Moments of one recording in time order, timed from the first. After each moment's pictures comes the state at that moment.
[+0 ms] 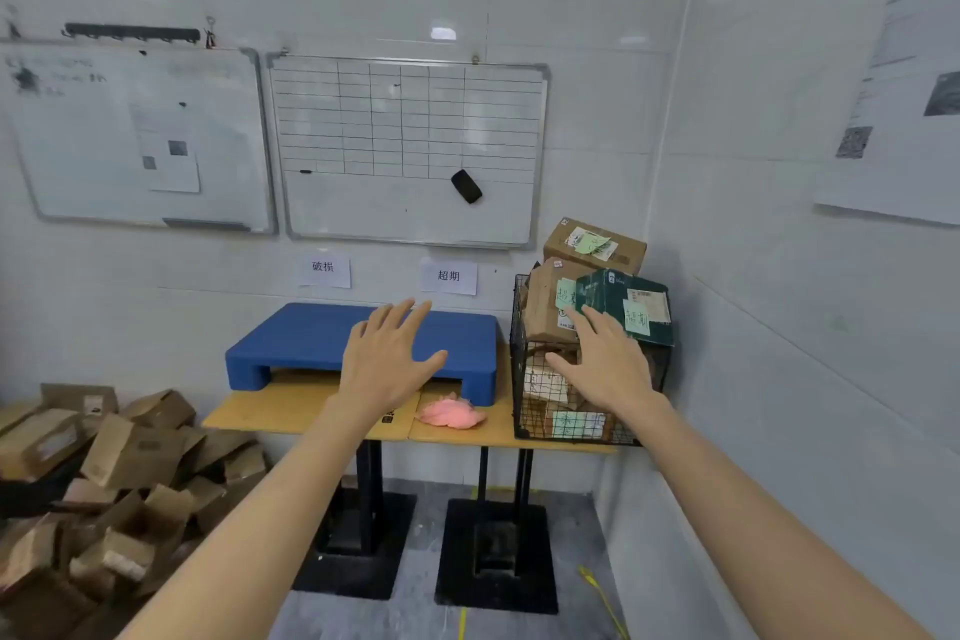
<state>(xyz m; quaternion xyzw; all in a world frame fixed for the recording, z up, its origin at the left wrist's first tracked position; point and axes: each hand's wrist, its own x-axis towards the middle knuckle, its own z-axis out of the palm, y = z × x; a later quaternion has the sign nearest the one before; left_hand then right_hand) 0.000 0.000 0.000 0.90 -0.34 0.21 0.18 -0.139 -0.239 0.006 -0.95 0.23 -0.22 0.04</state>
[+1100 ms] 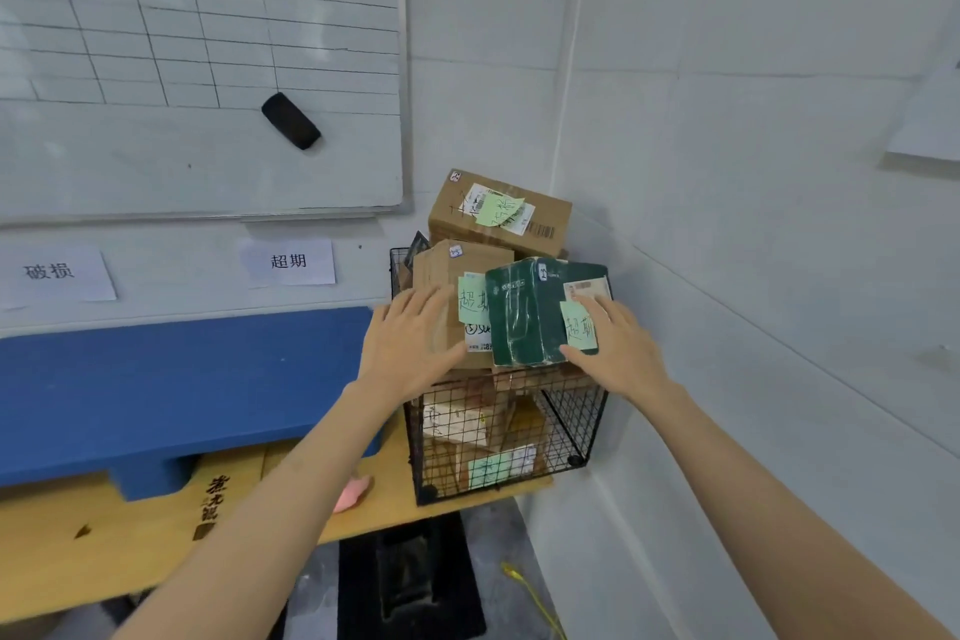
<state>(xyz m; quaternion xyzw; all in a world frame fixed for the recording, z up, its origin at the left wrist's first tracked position) 0.220 -0.351 -0.053 0.82 -0.52 0.16 0.20 0.015 -0.544 -0.056 -0.91 0.38 -0.18 0.04</state>
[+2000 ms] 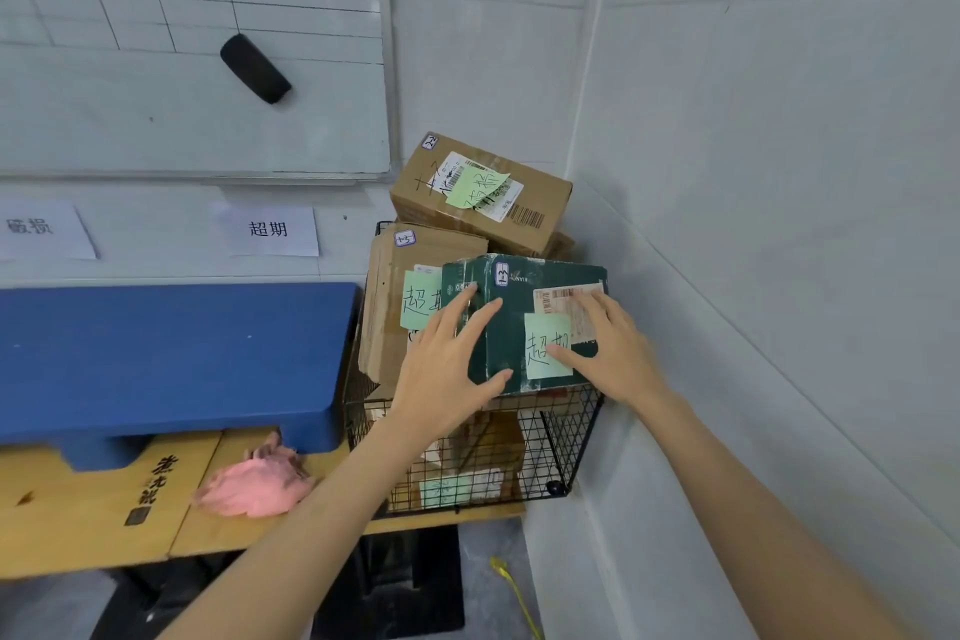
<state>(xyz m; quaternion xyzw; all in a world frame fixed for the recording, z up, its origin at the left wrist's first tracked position) 0.170 -0.499 -0.111 0.80 -0.51 0.11 0.31 0.036 -0.698 -0.101 -0.92 0.31 -0.18 0.15</state>
